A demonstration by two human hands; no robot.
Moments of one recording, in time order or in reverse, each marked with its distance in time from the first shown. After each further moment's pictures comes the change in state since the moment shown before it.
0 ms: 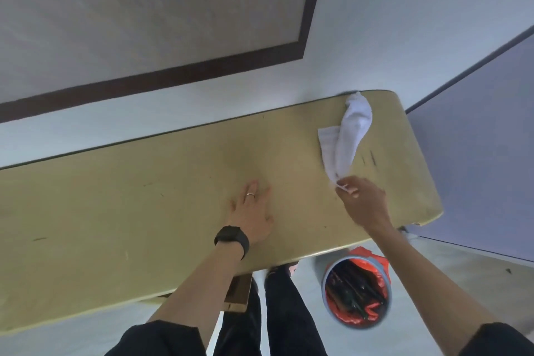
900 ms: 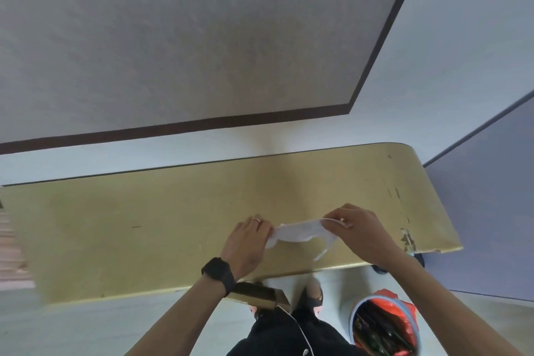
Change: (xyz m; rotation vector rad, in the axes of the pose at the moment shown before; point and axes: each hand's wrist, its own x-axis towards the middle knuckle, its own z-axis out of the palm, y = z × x) left_hand -0.190 -0.098 -0.073 0.139 0.466 0.327; right_hand -0.160 -0.153 -0.036 0.006 -0.252 -0.458
